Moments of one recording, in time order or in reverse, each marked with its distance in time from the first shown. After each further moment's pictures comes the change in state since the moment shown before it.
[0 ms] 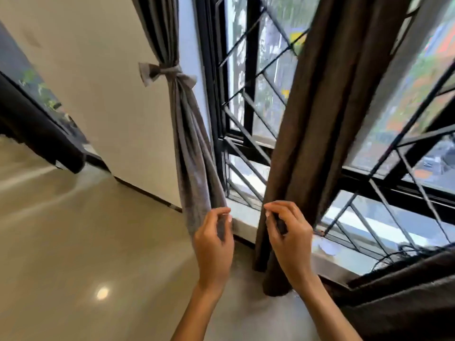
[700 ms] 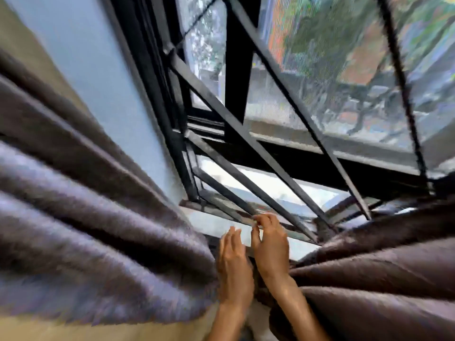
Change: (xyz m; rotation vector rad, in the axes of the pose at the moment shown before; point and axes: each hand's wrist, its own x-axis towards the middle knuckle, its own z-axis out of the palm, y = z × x) left_hand 0.097 -0.283 0.281 0.339 -0.477 -0.068; right_hand 0.064 0.282 0.262 -0.388 -0.212 0.566
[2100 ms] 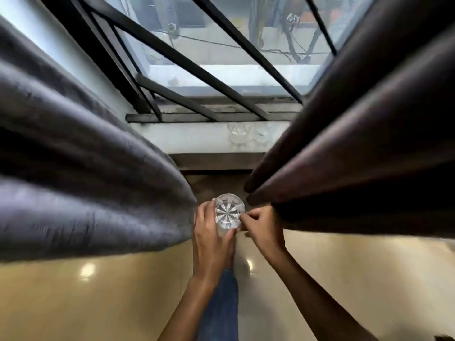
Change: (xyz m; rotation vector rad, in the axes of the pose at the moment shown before) left_hand -0.127 -0.169 0.088 -0.166 -0.413 -0.137; right_hand -0.174 0.145 0.142 0.302 -0.267 0.709
